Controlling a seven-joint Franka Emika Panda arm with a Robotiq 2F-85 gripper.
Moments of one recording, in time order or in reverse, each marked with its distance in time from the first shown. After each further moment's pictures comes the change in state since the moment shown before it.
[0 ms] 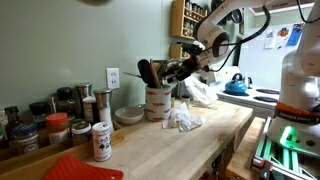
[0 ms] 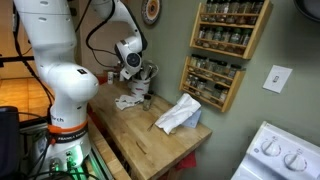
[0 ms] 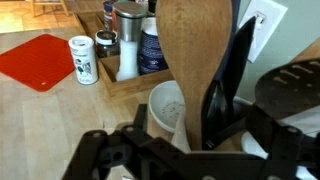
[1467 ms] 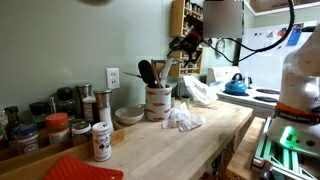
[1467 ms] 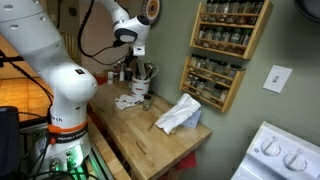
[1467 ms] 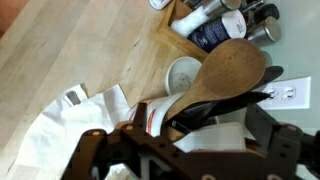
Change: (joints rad) arm -0.065 -0.285 0.023 0.020 -1.217 -0.084 0.349
